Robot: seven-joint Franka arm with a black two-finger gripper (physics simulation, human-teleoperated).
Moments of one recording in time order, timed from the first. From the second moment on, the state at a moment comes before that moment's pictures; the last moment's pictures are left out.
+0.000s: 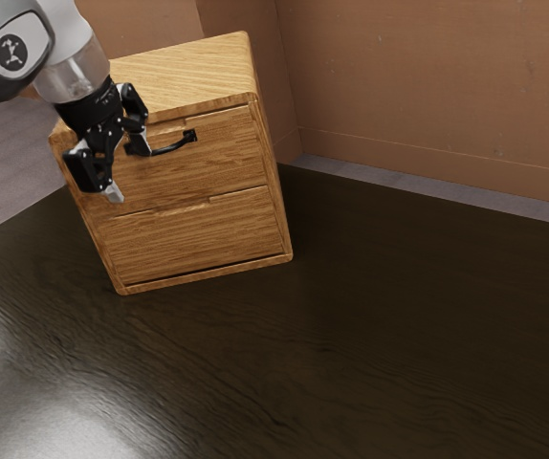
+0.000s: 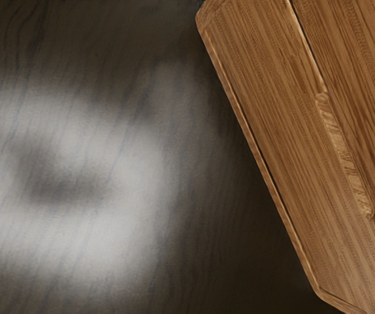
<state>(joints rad) 0.19 -0.10 0.02 -1.51 0.05 1.64 -1.67</state>
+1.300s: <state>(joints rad) 0.20 0.19 0.08 -1.31 0.08 1.79 -1.92</state>
